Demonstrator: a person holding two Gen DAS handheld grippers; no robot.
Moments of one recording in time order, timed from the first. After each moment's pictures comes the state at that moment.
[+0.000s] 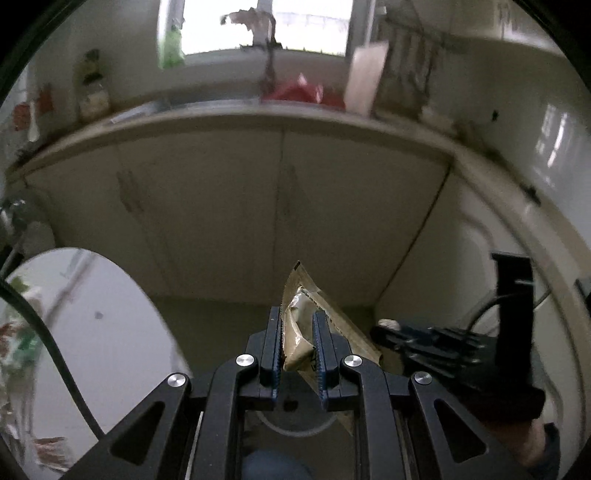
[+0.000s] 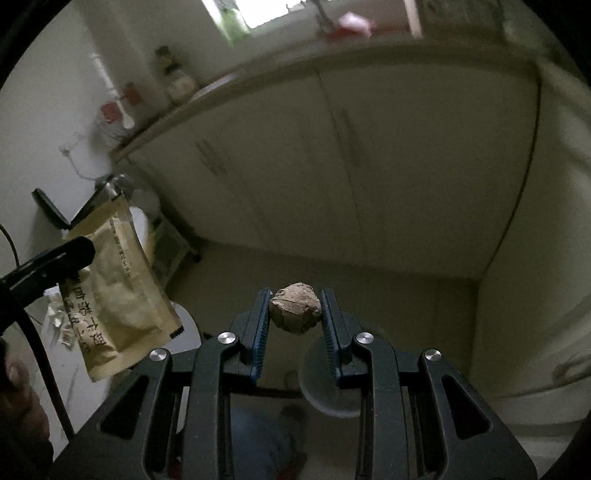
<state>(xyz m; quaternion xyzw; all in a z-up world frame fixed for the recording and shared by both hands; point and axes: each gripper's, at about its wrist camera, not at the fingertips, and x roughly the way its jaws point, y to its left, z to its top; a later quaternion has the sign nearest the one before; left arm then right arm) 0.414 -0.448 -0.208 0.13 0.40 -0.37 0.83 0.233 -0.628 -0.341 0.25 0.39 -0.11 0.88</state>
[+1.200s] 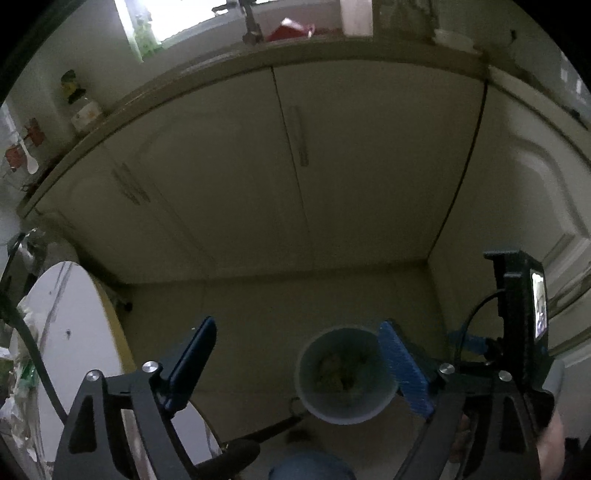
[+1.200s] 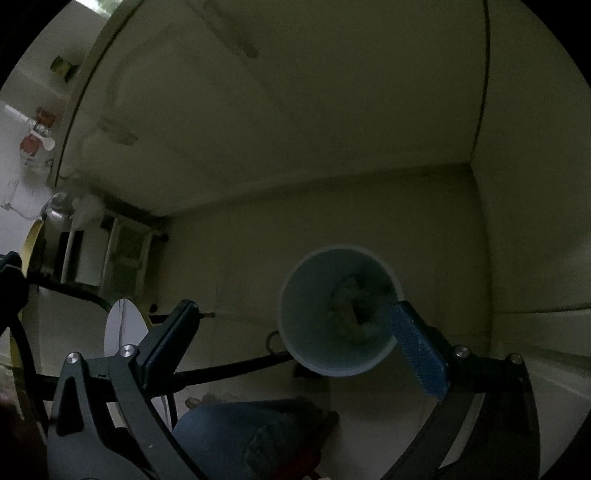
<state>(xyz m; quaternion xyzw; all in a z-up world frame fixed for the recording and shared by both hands) 0.465 -0.557 -0.295 0.25 0.40 -0.29 0.83 0.251 -0.678 -0.486 0.39 0.46 -0.17 0.78</state>
